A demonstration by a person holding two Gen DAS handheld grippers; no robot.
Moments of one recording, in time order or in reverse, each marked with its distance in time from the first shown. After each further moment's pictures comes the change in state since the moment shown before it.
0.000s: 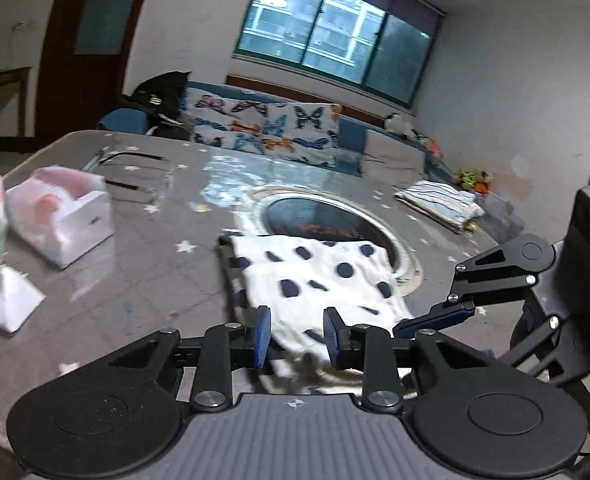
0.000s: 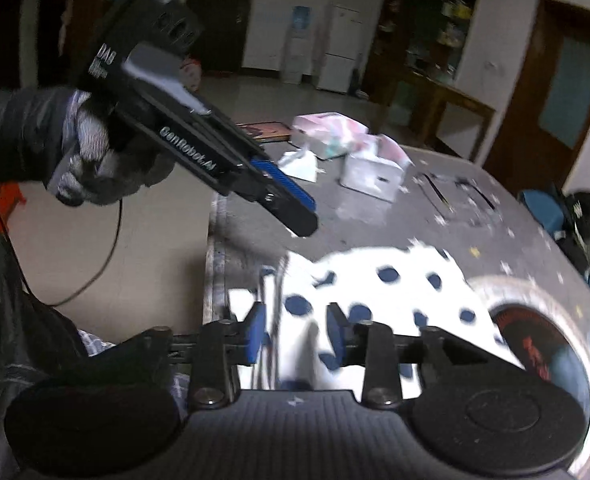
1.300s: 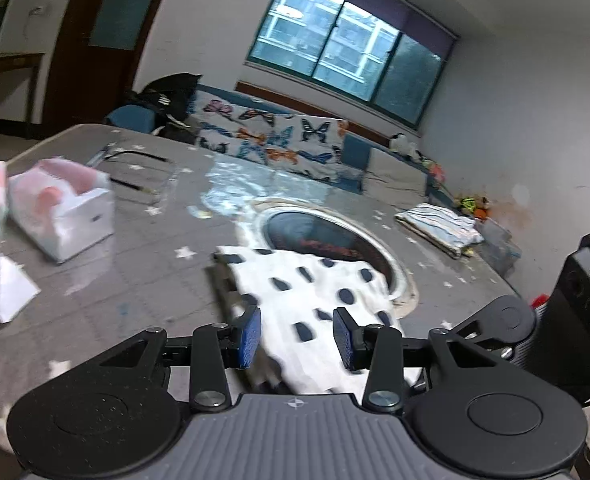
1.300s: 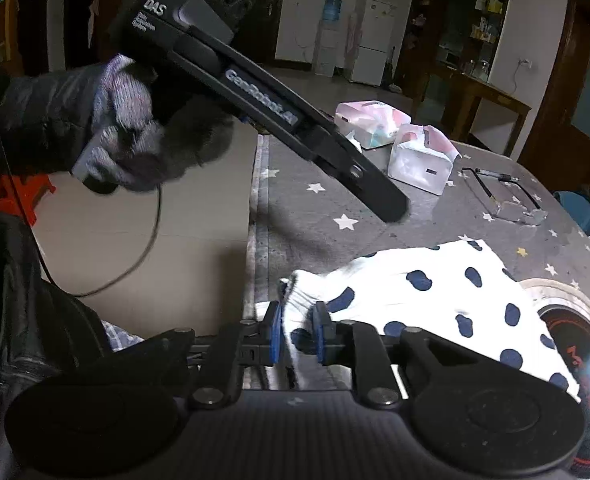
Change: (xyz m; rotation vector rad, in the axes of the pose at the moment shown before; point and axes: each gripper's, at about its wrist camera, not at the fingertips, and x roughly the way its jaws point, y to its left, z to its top) left arm 0.011 0.003 0.006 -0.065 -0.033 -0.053; right arm 0.021 0.010 -0.004 0.001 0.018 0.110
